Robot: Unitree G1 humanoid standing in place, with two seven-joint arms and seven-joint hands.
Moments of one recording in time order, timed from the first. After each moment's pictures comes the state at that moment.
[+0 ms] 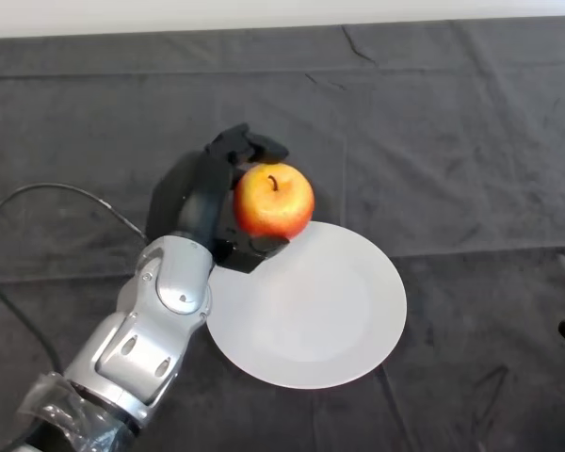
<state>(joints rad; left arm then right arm) -0.51 0.25 -0.55 0.23 0.20 0.24 0.27 0.00 -0.37 0.04 0.26 0.56 -0.16 -0.63</state>
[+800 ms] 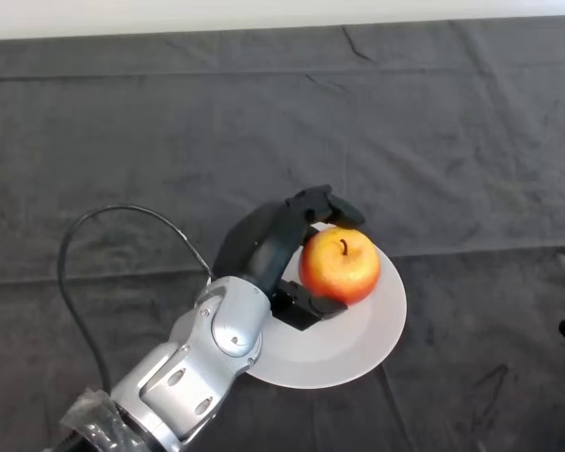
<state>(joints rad) -0.50 0.25 -0.63 0.23 0.14 0.24 0.23 0.00 -0.37 0.04 0.26 0.56 -0.16 -0.63</state>
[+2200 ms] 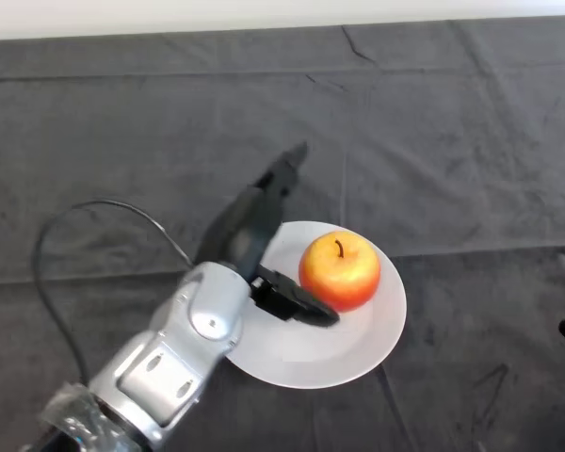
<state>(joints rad) -0.50 0.36 -0.35 0.15 0.09 0.27 0.22 0.00 -0.37 0.04 0.26 0.56 -0.16 -0.63</state>
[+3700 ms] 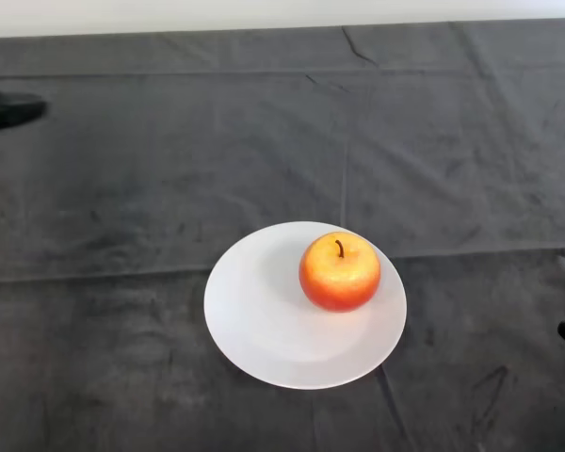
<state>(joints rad) -0.41 0.59 0.42 -0.04 0.10 0.25 0.26 -0.01 -0.36 0.03 0.27 0.56 -0.14 -0.63</state>
